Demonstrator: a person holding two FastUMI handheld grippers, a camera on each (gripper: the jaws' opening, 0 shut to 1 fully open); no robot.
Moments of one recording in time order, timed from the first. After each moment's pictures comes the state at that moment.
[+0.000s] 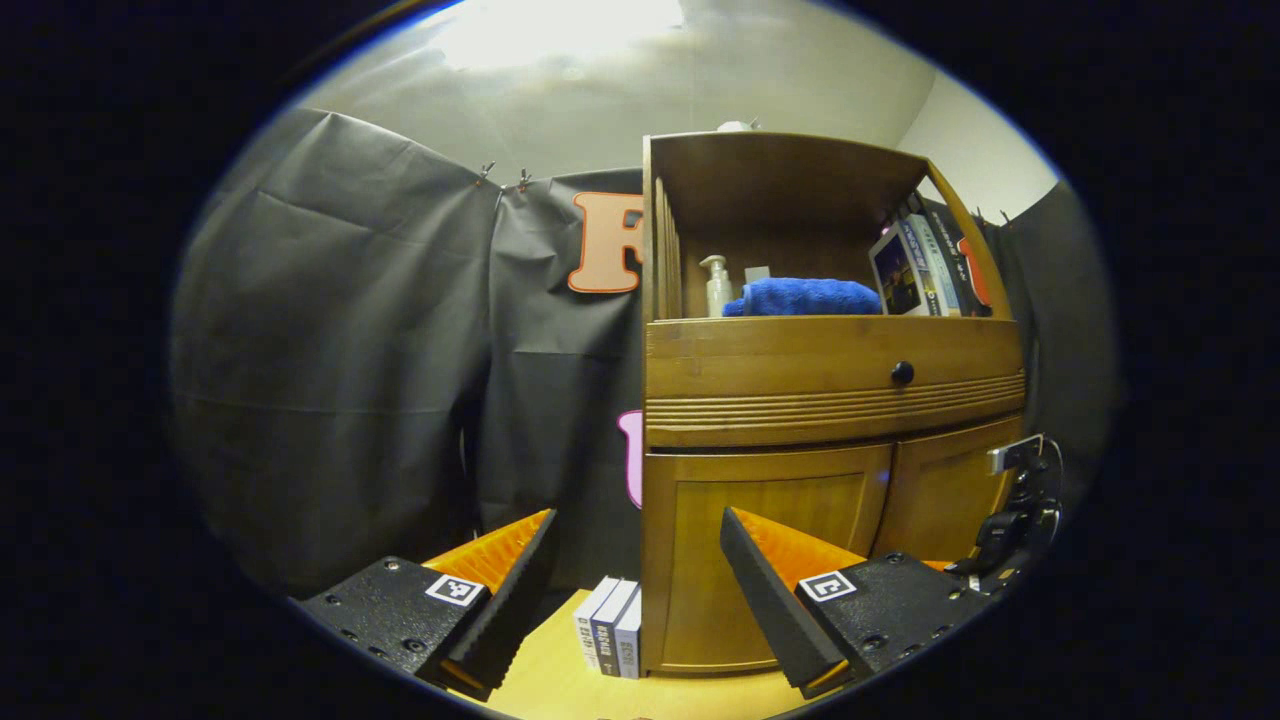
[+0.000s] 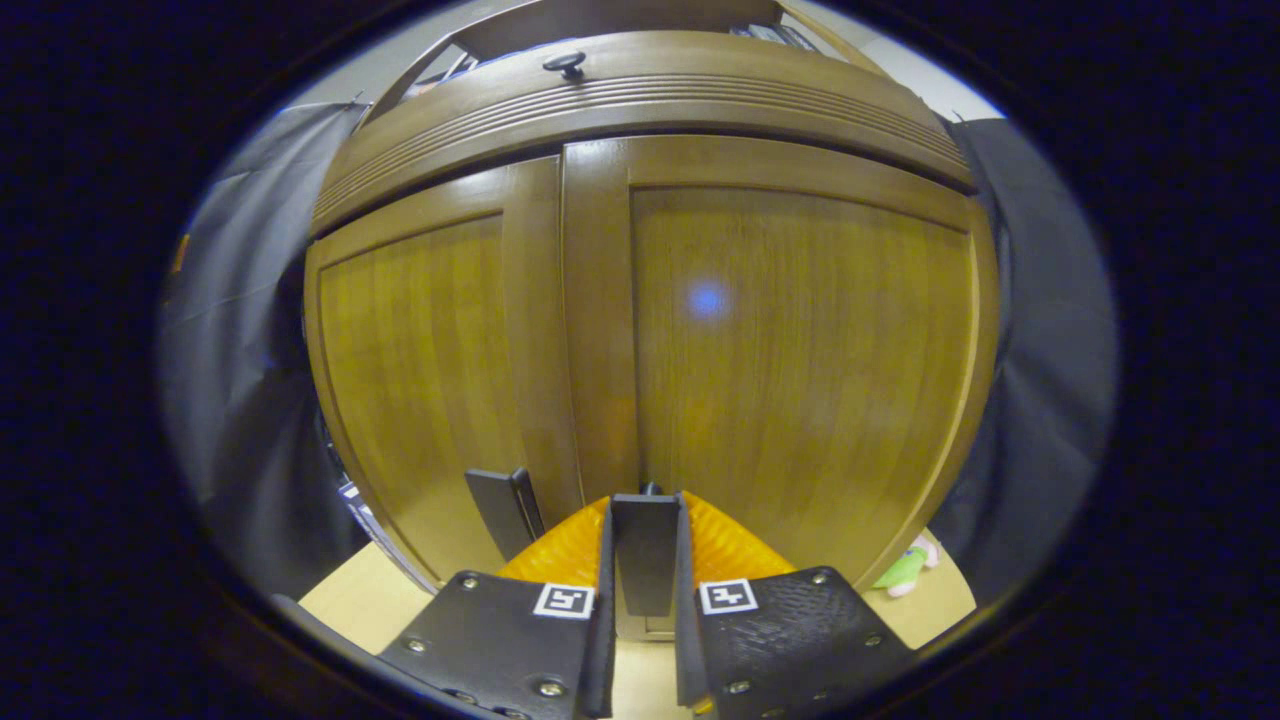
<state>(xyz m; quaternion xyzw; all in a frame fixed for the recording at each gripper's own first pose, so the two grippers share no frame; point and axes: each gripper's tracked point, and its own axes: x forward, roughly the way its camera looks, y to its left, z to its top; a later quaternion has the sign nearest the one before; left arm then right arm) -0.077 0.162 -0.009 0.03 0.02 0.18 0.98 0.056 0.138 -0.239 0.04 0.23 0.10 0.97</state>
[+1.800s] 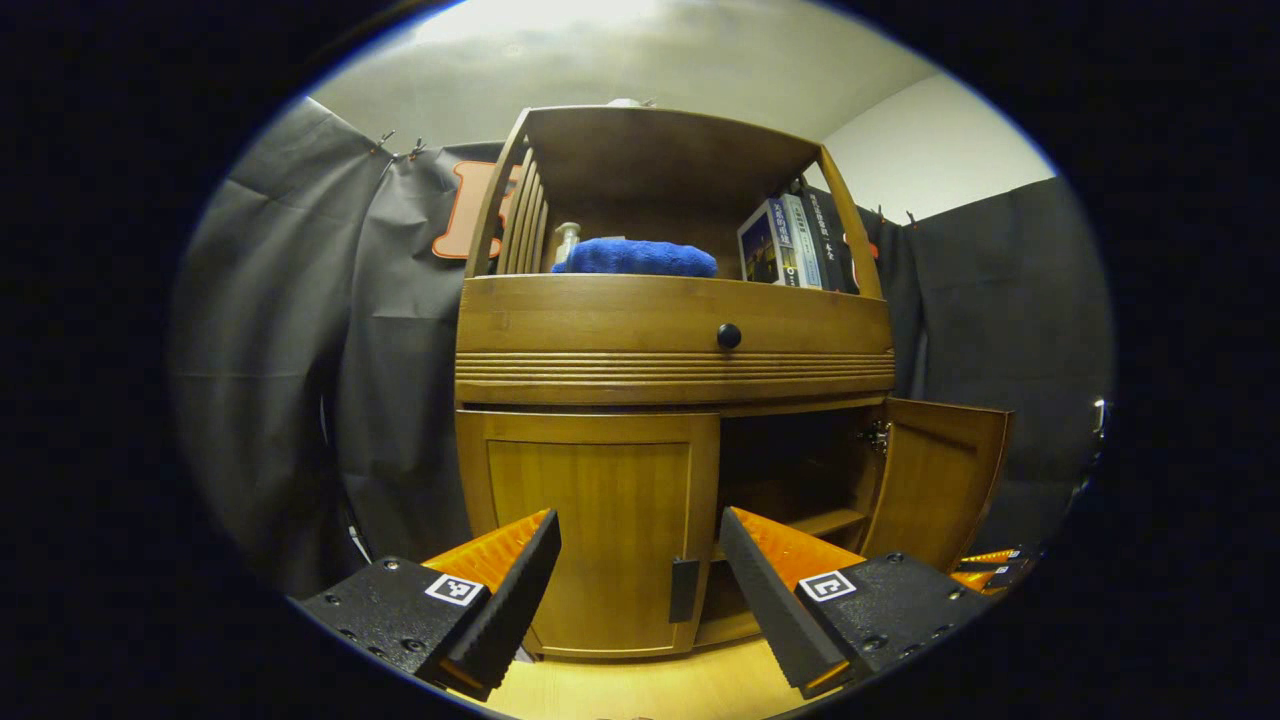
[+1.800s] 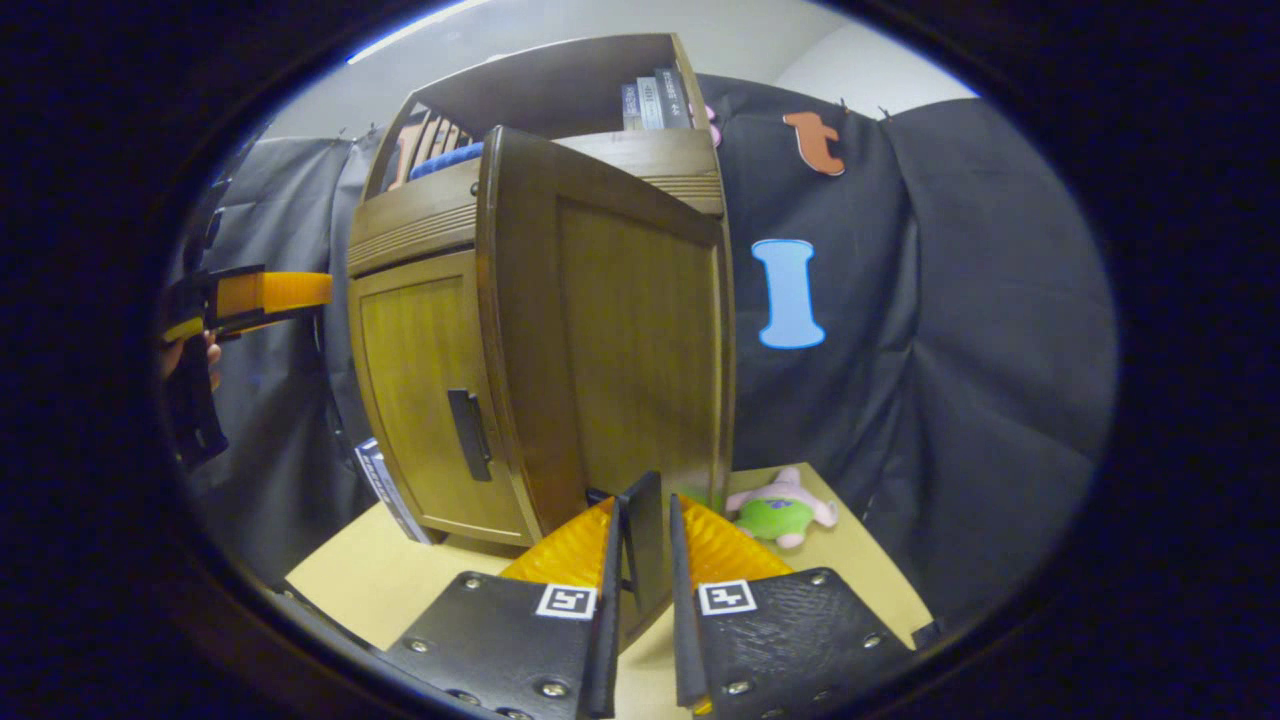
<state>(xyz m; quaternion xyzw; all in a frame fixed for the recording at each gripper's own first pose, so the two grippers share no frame) -0.046 0.035 -0.054 0.00 0.05 0.02 1.00 -0.112 -0.046 -0.196 0.04 0.21 0.04 0.98</state>
